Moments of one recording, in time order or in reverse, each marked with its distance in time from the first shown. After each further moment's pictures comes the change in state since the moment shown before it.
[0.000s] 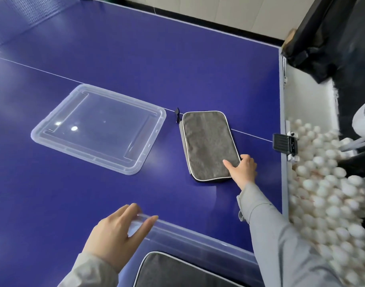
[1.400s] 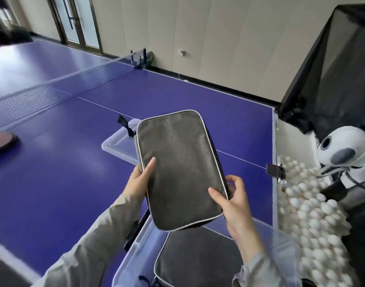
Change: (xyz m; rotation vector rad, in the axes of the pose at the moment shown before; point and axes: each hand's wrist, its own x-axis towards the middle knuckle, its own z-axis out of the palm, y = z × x) left_hand -0.068 0.032 -0.097 -1.263 0.153 -0.246; right_hand -0.303 -0.069 -0.118 1.017 -0.251 -0.327
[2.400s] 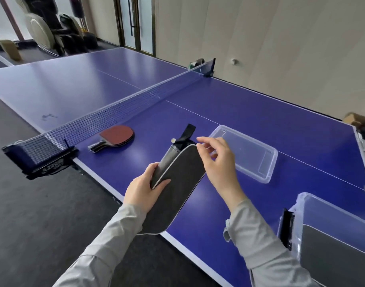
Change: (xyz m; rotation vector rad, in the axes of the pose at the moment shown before) left_hand -0.059 0.087 -0.436 0.916 0.259 0.476; right_hand -0.132 -0.040 0.456 -0.464 -0.234 -0.538
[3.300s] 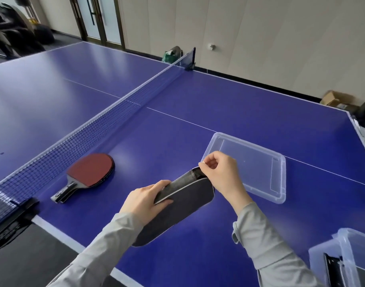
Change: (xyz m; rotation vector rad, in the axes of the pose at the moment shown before) left_hand 0.206 -0.052 0.031 0.287 -0.333 0.330; right_hand 0.160 0.106 0.063 -0.270 -0.017 0.282
